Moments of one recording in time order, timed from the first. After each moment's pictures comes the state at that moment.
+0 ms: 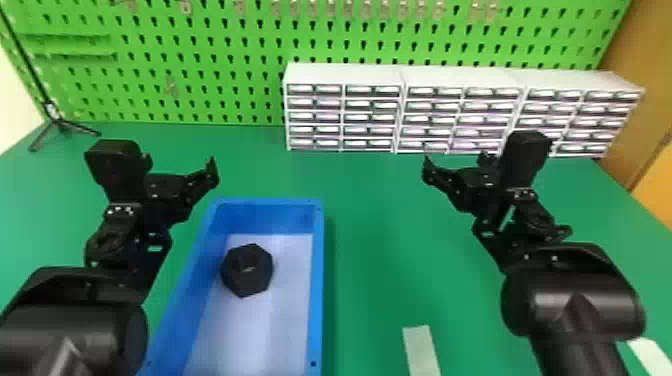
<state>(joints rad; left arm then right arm) -0.05 0.13 0.02 -1.77 0.11 0.21 -0.01 -0.23 -0.03 -0.02 -1.54 -0.08 0.20 0.19</state>
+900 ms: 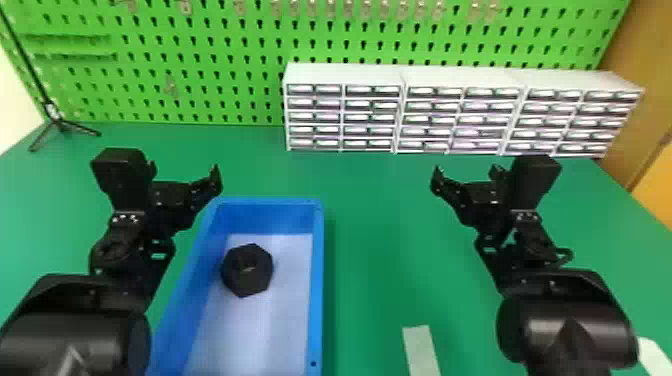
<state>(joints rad) -0.04 0.13 0.01 -1.77 0.11 0.20 -0.01 -0.18 -0.01 -0.03 -1.52 -0.07 0.08 0.12</state>
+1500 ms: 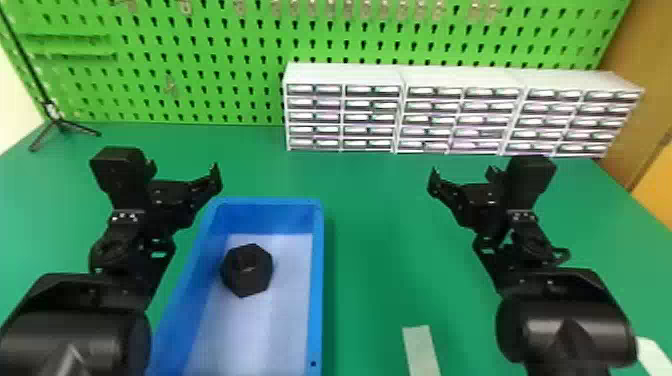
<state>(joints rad) -0.04 0.13 0.01 -1.77 0.11 0.20 -0.01 -0.18 -0.02 -0.03 -1.52 -0.06 0.09 0.12</state>
